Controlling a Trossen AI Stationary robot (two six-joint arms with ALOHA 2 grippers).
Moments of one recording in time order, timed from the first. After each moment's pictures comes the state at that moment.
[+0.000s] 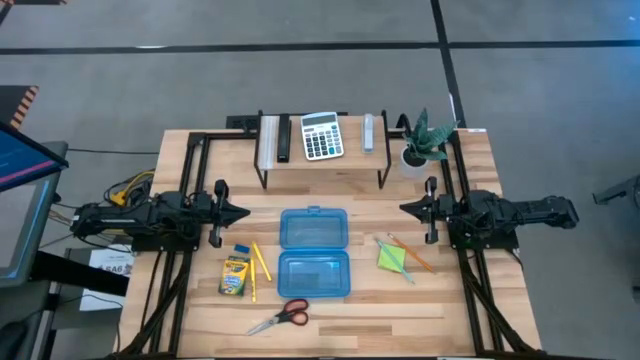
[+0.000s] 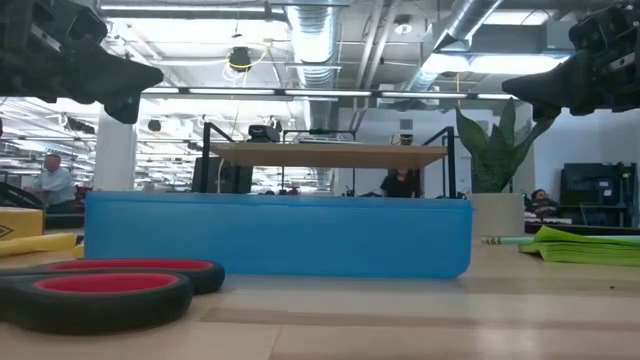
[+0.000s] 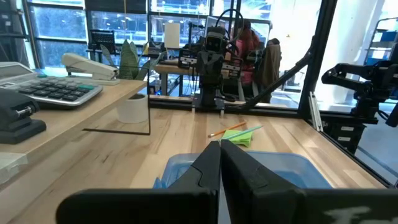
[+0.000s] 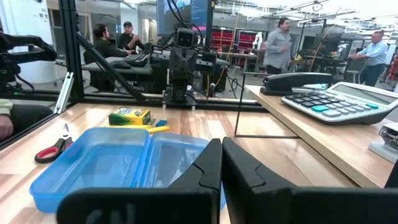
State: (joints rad) left arm 0.00 0.01 0.01 0.03 -0.02 -0.07; right arm 0.06 0.01 0.01 0.04 0.16 -0.08
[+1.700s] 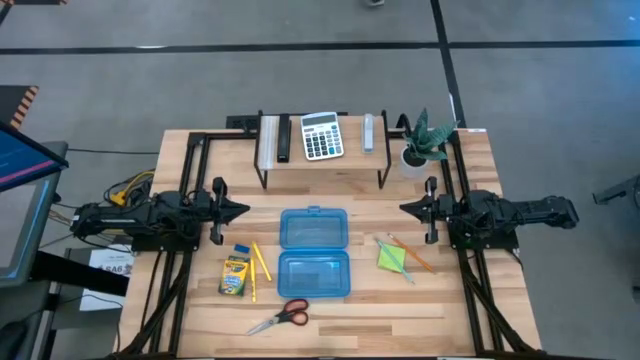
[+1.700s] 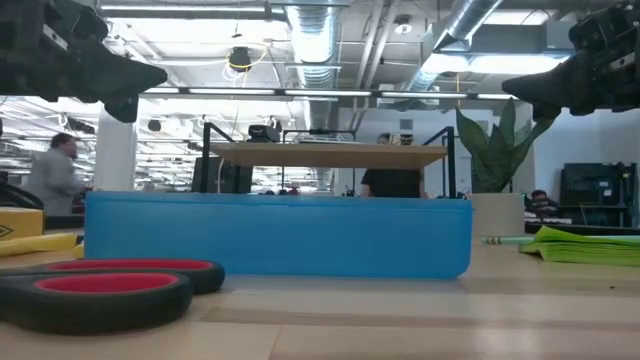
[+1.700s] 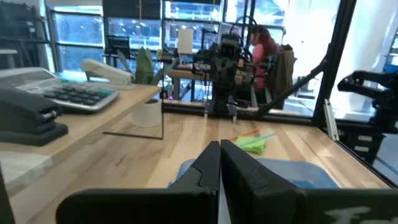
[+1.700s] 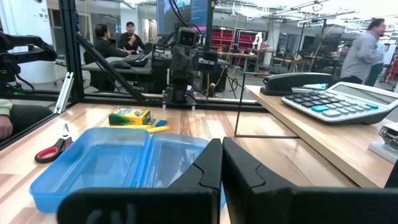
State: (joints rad) left arm 0.00 0.01 0.01 0.07 -0.09 -0.08; right arm 0.06 0.01 0.01 0.04 0.16 -0.08
